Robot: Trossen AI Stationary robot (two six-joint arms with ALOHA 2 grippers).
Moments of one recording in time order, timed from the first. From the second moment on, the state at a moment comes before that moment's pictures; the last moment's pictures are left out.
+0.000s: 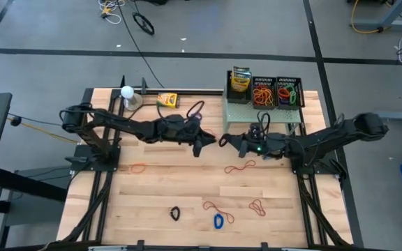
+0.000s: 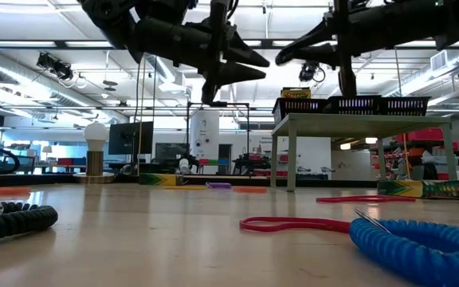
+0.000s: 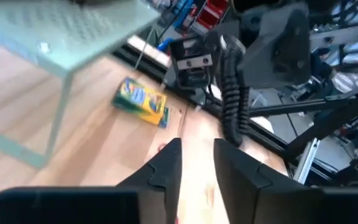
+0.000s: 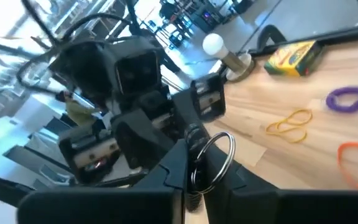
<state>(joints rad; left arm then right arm) 0.05 1.61 0.88 0.52 0.01 -0.50 0.15 1.19 0.49 0.60 0.47 0.87</state>
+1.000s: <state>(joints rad) 0.06 1.46 0.82 0.56 0.04 -0.26 0.15 1.02 0.78 -0.07 0.44 0.47</state>
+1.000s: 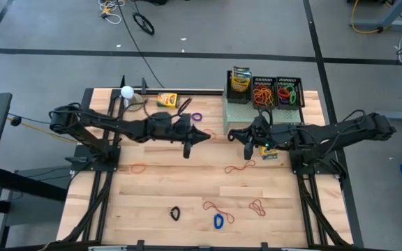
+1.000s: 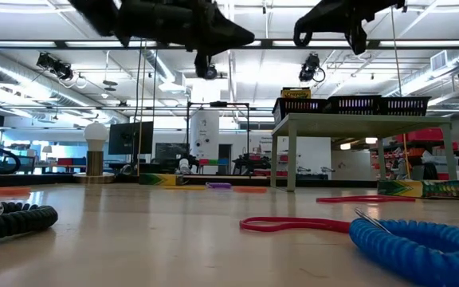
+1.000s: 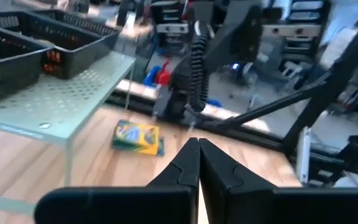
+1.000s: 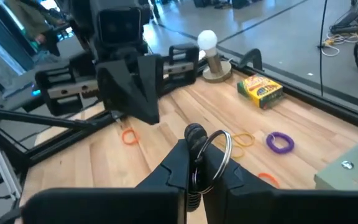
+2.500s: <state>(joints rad) 0.12 1.40 0.42 1.17 0.00 -0.37 -0.46 1.38 1.74 -1.57 0.55 0.44</state>
